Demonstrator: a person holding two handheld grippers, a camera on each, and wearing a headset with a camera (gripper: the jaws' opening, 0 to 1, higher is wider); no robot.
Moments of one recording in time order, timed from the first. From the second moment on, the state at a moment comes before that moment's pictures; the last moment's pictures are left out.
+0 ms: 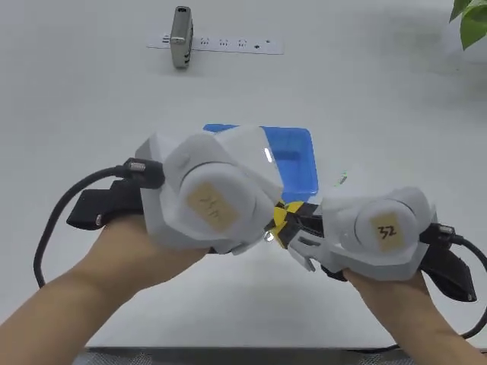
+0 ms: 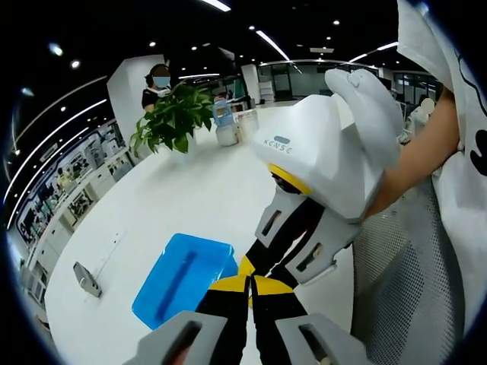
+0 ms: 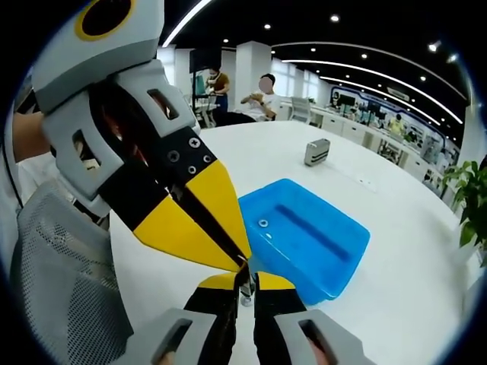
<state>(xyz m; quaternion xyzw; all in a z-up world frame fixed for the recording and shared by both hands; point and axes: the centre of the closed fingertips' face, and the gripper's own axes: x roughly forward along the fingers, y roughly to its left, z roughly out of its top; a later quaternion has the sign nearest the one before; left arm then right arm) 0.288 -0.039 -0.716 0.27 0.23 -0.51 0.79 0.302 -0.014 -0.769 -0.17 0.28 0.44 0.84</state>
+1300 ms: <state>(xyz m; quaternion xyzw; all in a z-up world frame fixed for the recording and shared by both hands) 0.333 -0.048 -0.661 0.29 0.16 -0.48 0.81 0.358 -0.018 -0.713 -0.22 0.21 0.41 0.86</state>
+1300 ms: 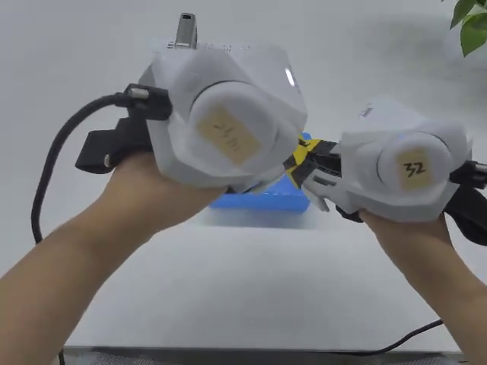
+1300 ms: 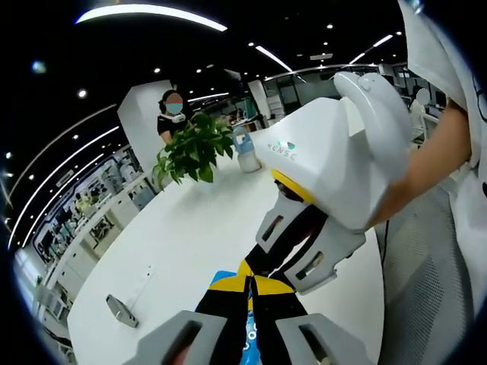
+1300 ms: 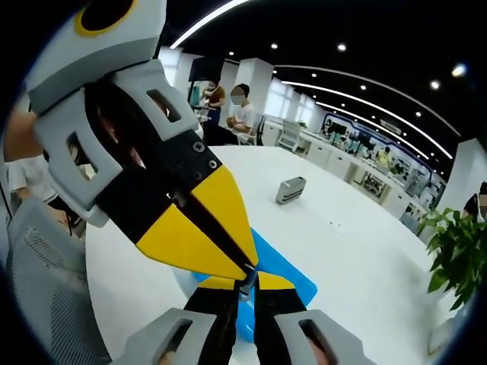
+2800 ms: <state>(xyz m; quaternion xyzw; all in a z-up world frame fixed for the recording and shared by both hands) 0.346 -0.042 -0.703 0.25 0.21 -0.49 0.81 0.364 -0.023 -0.755 -0.18 0.26 0.40 0.86</state>
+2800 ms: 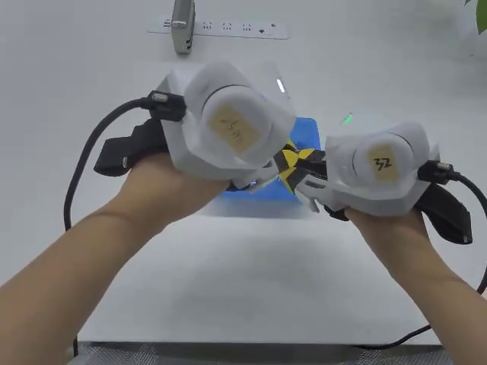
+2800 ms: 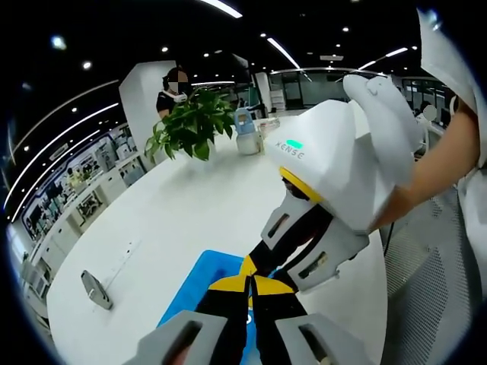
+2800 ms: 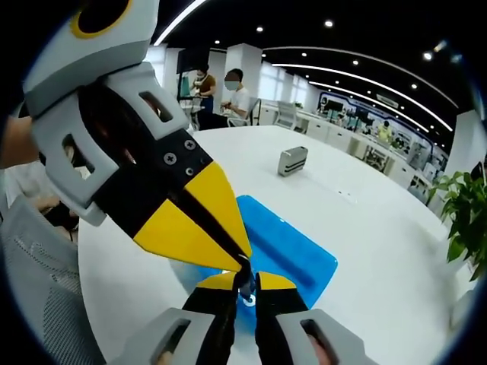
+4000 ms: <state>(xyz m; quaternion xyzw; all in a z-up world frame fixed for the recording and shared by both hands) 0.239 -0.028 -0.726 0.31 0.23 -0.54 0.75 0.263 -0.040 -0.776 -0.30 0.29 0.41 0.81</state>
